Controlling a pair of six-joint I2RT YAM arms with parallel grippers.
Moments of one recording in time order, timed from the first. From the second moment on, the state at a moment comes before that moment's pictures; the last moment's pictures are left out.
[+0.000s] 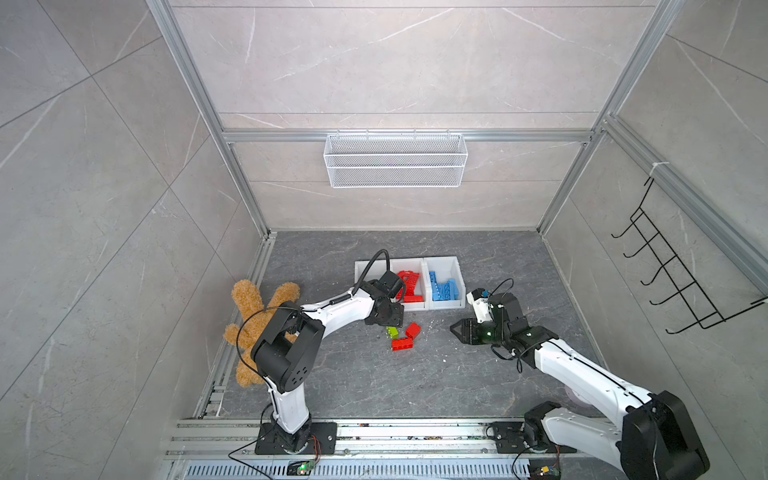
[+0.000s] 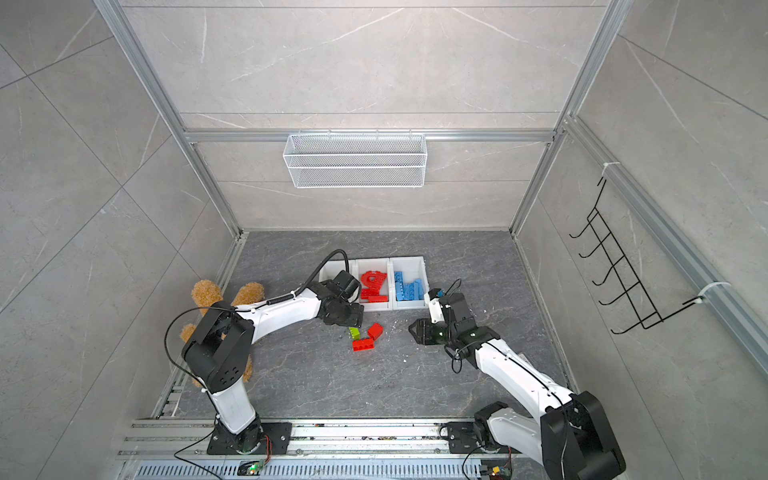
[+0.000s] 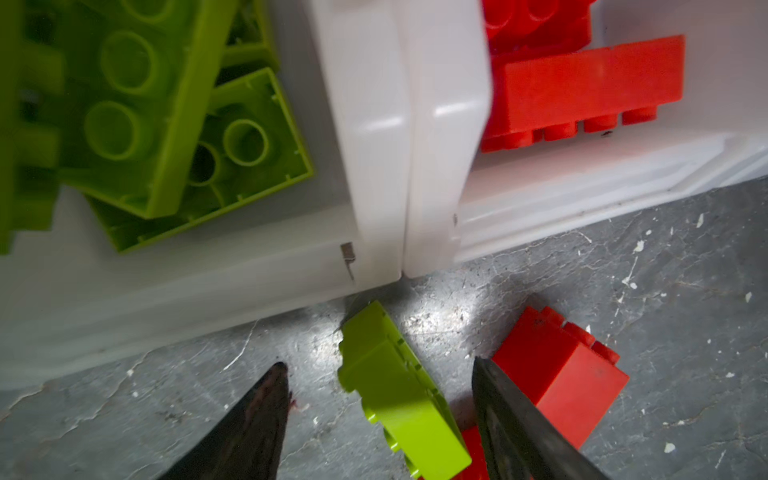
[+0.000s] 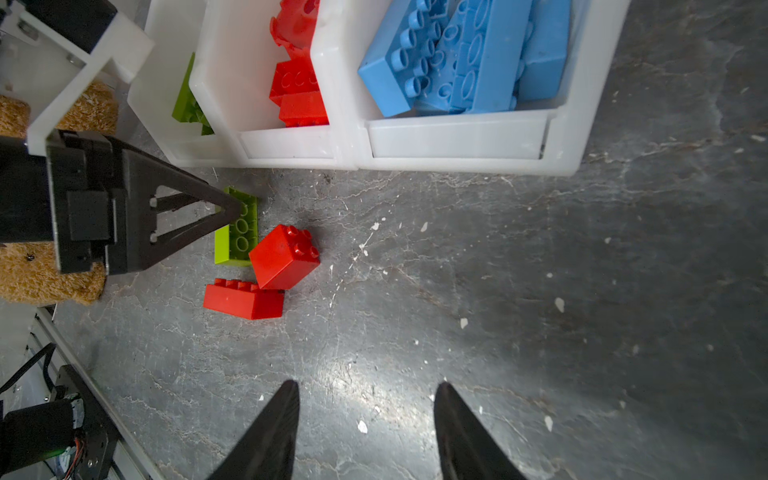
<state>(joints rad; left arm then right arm) -0.70 1.83 1.21 -0.61 -0.02 -0.50 0.39 1.14 0.58 -0.28 -0.32 0.37</state>
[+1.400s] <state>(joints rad) -0.44 1.86 1.52 -0.72 -0.11 -0.25 0.76 1.47 0.88 -0.32 -0.11 0.34</state>
